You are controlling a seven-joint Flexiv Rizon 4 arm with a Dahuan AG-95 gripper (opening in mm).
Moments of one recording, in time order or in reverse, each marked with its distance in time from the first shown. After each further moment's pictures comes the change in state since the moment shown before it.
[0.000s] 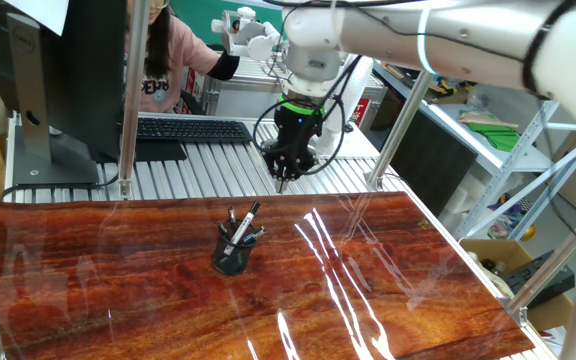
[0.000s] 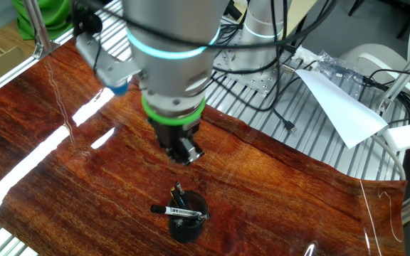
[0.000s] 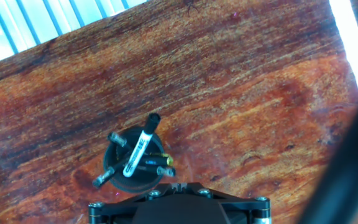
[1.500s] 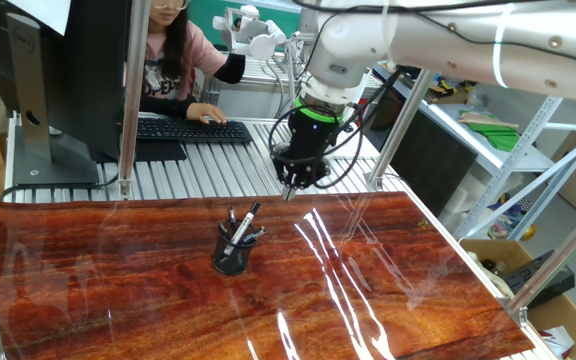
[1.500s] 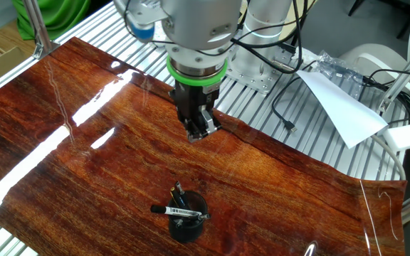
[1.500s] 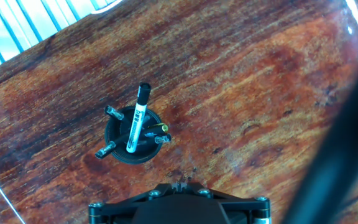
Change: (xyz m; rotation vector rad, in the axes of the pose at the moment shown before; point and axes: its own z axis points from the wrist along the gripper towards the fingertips) arm 0.043 -0.006 -0.020 -0.066 -0.003 0.110
